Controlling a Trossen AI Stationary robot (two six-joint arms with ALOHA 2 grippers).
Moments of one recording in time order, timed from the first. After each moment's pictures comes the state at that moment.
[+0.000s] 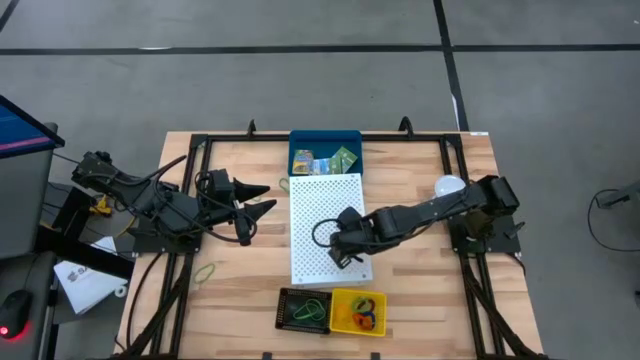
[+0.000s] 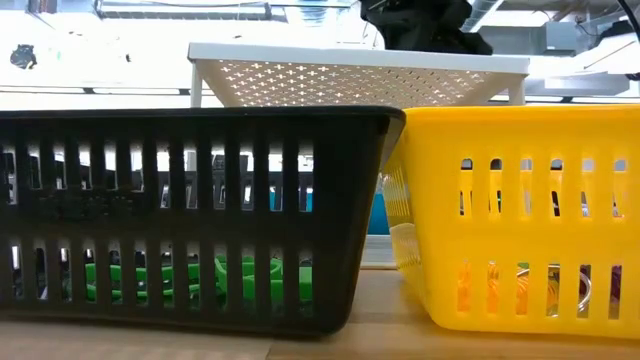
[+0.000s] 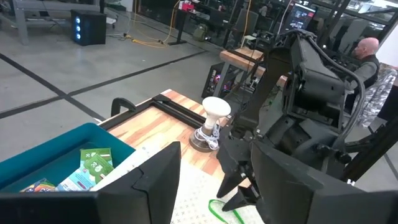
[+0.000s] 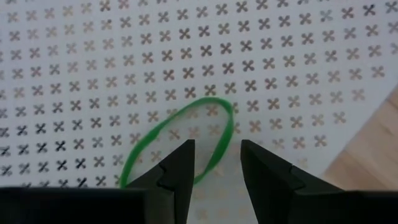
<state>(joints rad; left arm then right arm) -0.50 1.07 1.20 -0.38 -0.90 -0.51 0.27 1.82 1.58 -1.08 0.32 1.07</state>
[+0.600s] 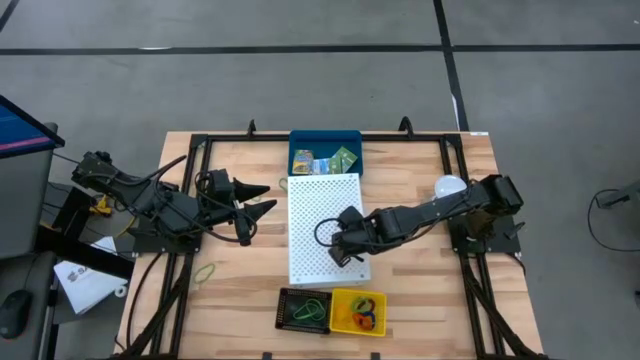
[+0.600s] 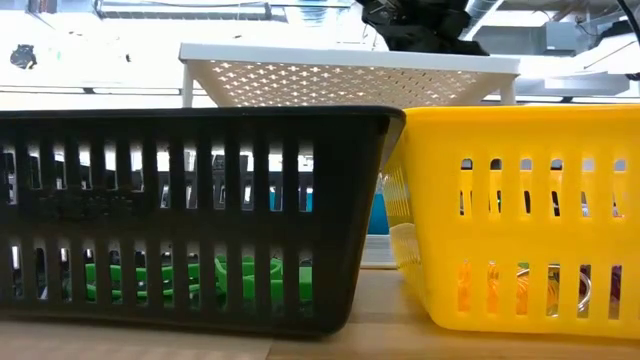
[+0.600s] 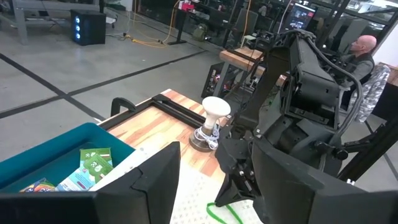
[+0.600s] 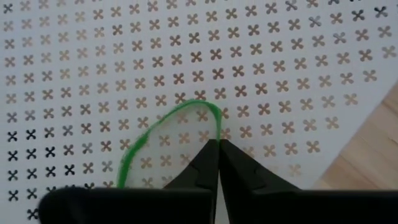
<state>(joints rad) -0.50 1.07 1.20 -0.38 -0.90 -0.51 0.28 1.82 1.51 -1.00 0.34 1.07</state>
